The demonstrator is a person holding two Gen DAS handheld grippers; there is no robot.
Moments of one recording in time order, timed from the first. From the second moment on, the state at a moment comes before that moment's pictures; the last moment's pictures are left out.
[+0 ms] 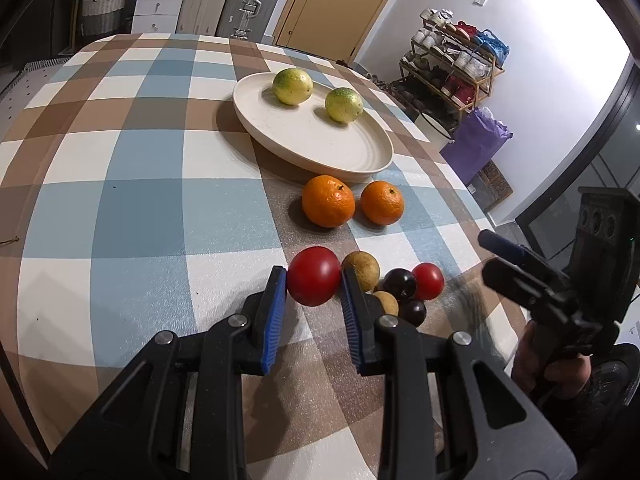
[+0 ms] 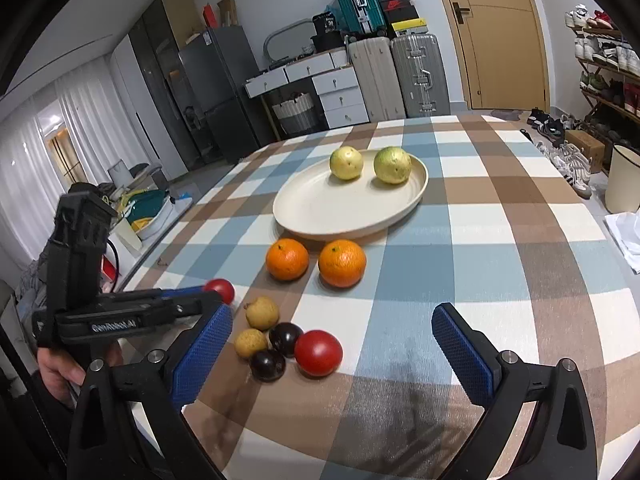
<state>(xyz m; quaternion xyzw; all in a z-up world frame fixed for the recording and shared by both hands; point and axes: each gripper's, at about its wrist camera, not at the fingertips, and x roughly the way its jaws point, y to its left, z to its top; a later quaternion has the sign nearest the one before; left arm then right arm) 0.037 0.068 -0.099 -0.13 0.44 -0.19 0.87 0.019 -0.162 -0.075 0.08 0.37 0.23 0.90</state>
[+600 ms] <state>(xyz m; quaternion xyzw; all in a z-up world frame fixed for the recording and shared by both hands) 0.022 0.080 -0.092 -0.15 0.43 -0.18 0.87 0.016 -0.151 -0.103 0.04 0.40 0.24 0.88</state>
